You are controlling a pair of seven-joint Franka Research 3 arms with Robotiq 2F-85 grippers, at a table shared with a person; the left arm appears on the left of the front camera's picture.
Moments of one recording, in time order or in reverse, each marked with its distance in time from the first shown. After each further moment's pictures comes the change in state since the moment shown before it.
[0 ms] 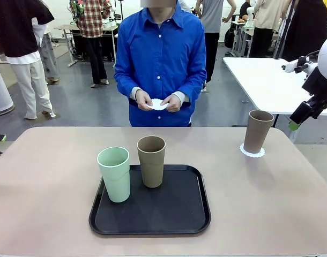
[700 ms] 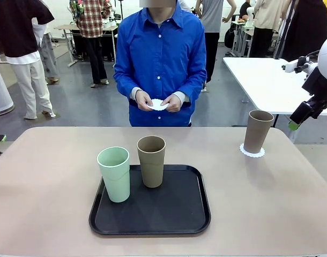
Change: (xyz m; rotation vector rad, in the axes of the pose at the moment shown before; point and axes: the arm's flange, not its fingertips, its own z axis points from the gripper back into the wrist) left arm 0.000 0.000 0.000 0.000 0.000 0.000; right arm 0.000 0.000 0.000 0.000 0.000 0.000
